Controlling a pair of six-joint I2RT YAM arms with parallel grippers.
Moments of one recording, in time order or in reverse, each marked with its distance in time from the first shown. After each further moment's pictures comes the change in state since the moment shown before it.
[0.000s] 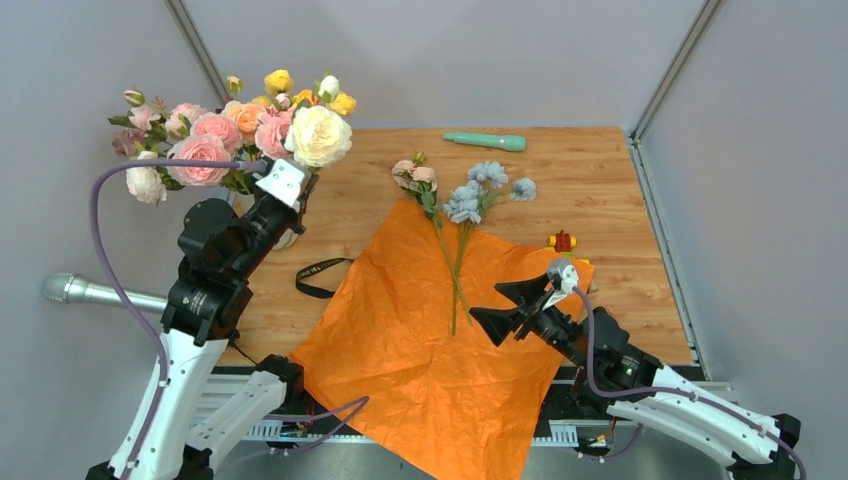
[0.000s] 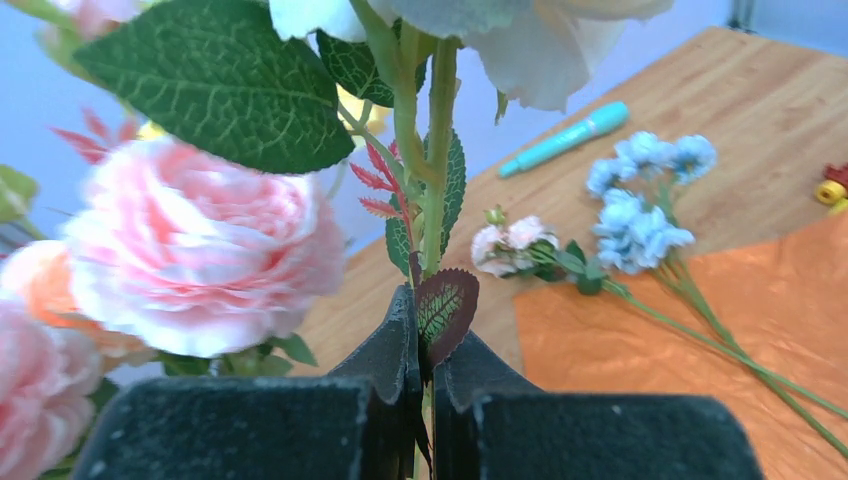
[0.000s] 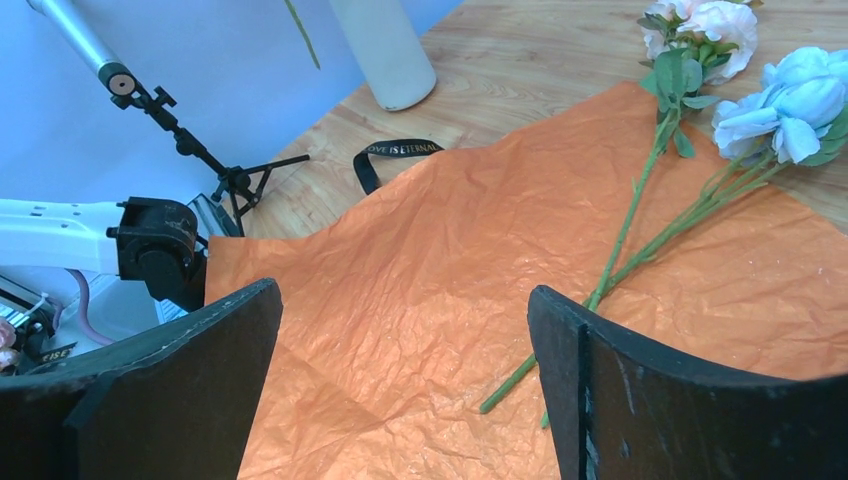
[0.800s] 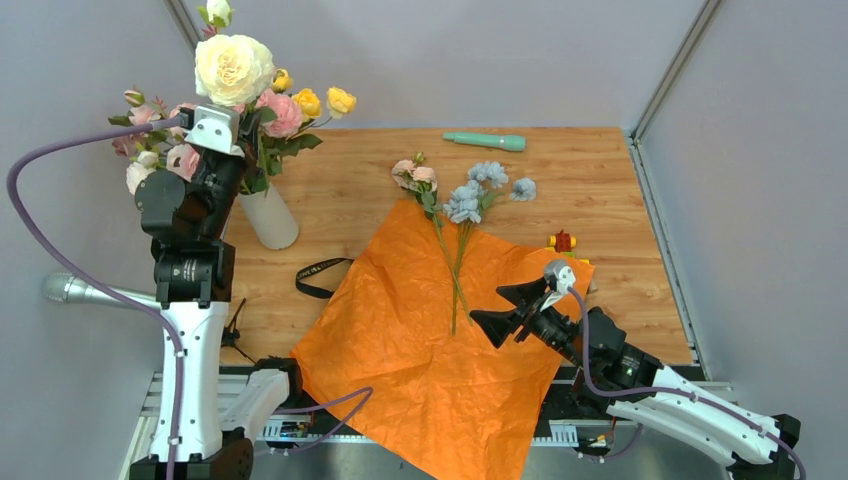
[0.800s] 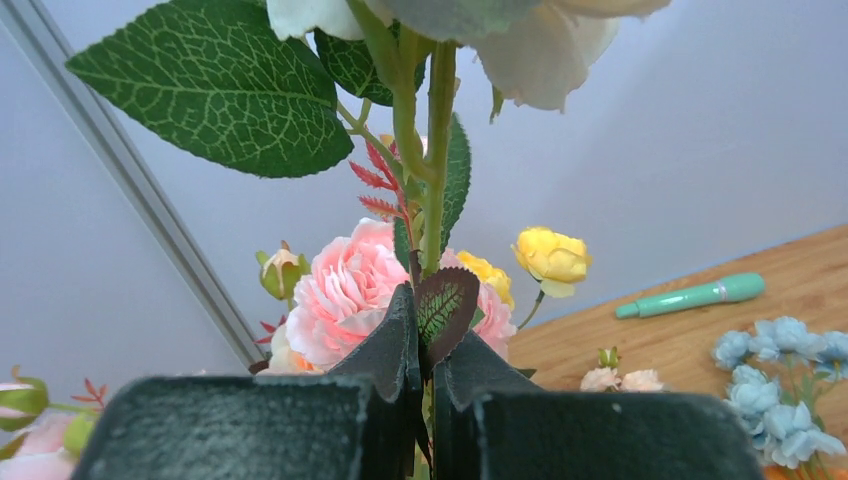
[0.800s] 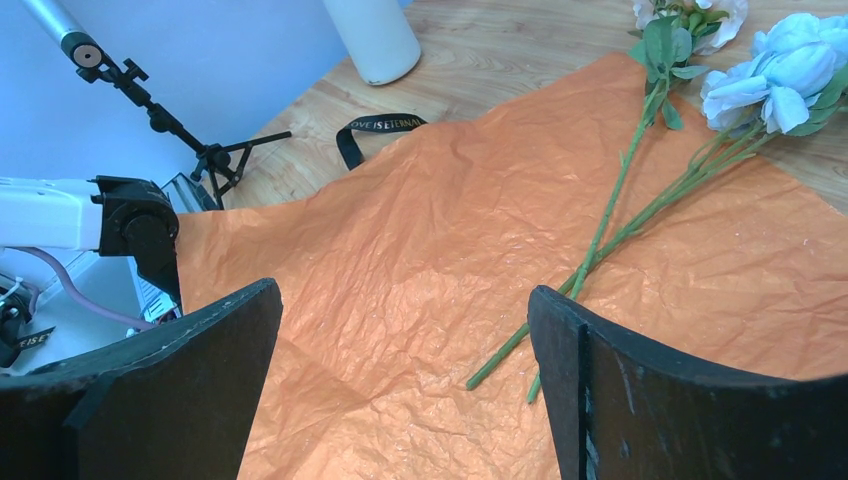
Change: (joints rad) left arm 0.407 0.131 0.111 0.328 0.167 -0.180; right arm 0.000 -0.010 -0.002 -0.067 0.009 -0.003
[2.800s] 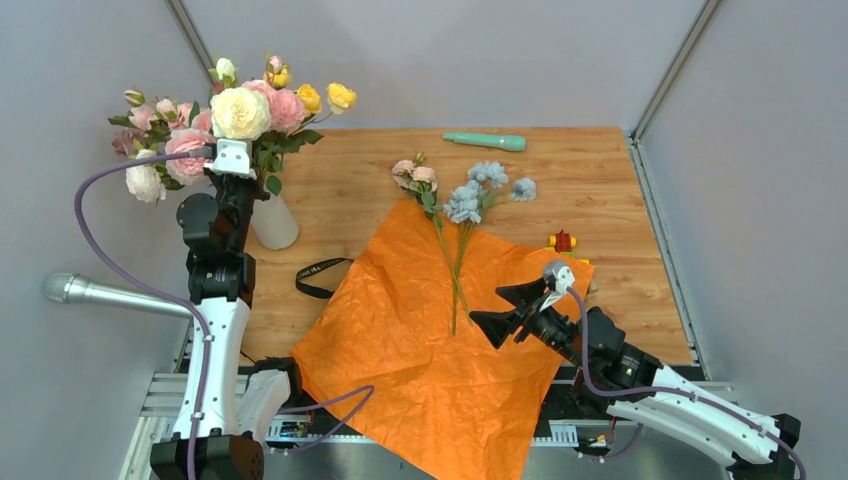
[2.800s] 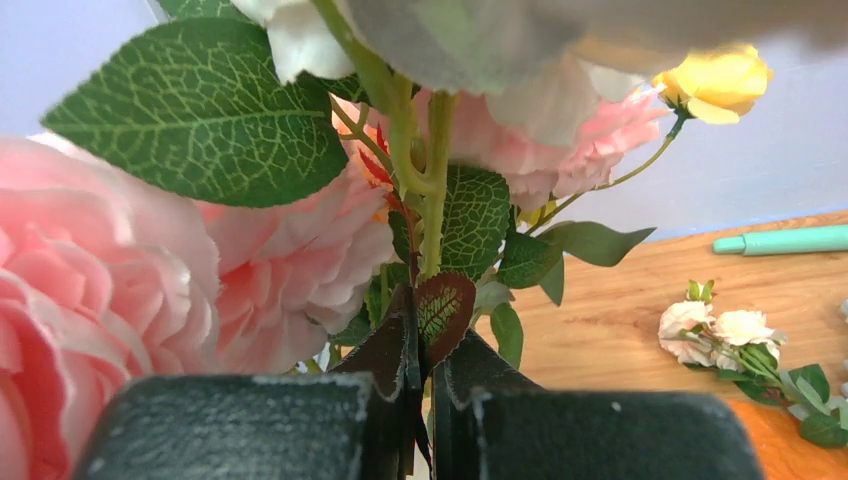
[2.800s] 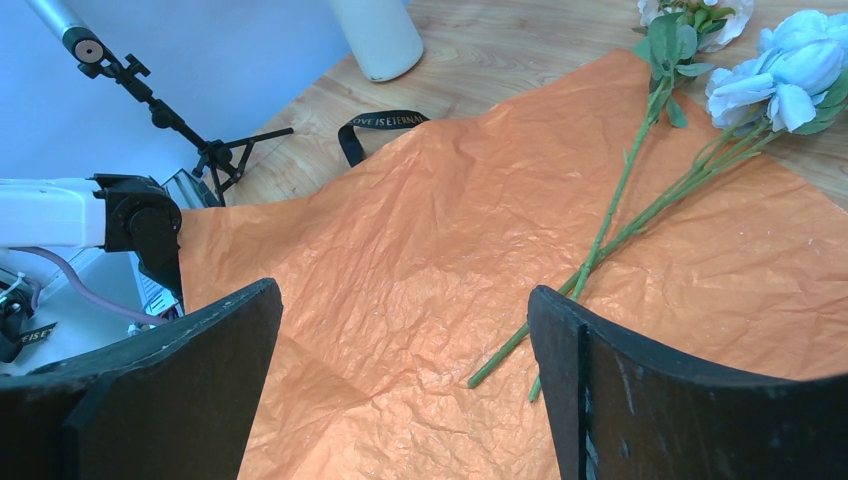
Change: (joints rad) left arm 0.088 -0.039 -0.375 0.241 -0.119 0.018; right arm 0.000 0.005 0.000 0.000 -0.011 0.000
